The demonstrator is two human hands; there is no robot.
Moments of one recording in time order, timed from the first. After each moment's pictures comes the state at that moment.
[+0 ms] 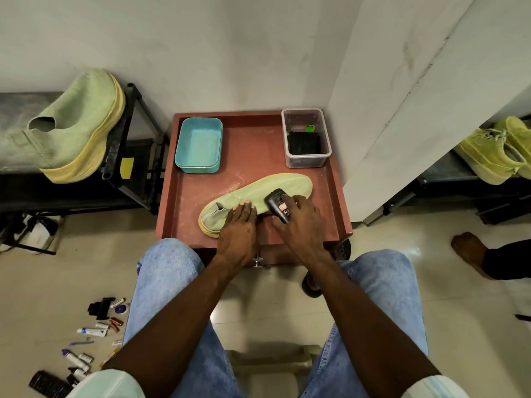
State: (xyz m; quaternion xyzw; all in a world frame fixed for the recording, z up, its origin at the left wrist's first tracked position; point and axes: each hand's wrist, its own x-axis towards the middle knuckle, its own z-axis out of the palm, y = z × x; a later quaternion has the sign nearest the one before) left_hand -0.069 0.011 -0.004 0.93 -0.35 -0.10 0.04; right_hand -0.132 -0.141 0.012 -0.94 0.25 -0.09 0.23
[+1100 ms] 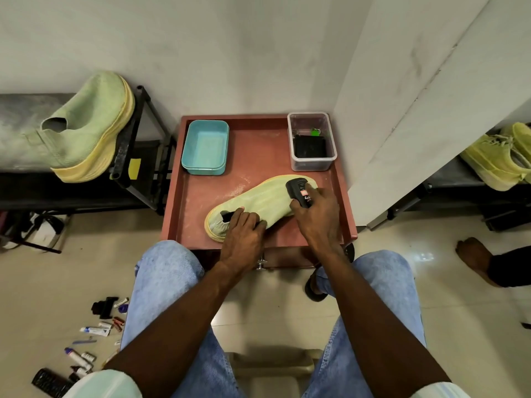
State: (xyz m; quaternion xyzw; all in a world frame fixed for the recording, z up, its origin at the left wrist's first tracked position) left_hand -0.074 0.018 -0.004 0.89 -0.43 0.10 0.07; right_hand -0.119 -0.158 0.035 -0.88 0.32 -0.15 0.32
